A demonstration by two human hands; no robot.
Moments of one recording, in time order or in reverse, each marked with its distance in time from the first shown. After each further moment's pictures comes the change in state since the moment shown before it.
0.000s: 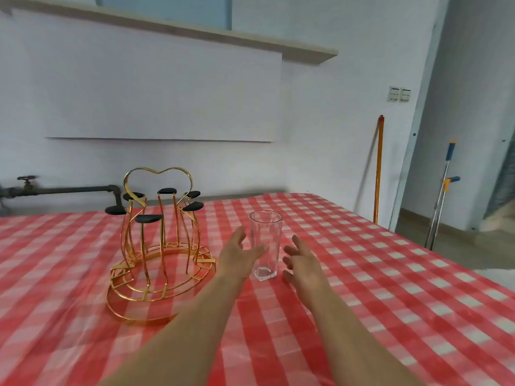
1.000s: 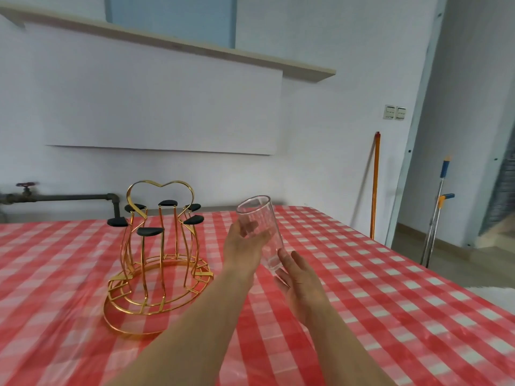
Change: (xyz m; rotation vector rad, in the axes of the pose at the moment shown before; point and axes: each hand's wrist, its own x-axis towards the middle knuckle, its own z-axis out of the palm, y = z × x) left_hand -0.009 0.053 0.009 -0.284 0.093 0.020; right_hand -0.016 -0.009 -0.002 0.401 -0.150 -0.008
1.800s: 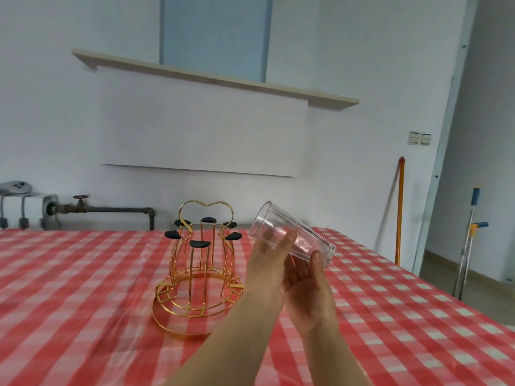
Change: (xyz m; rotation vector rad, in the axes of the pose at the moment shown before) left_hand -0.063 0.044 -0.023 -0.316 -0.080 -0.039; right_hand -0.036 -0.013 0.066 0.653 -0.321 -0.189
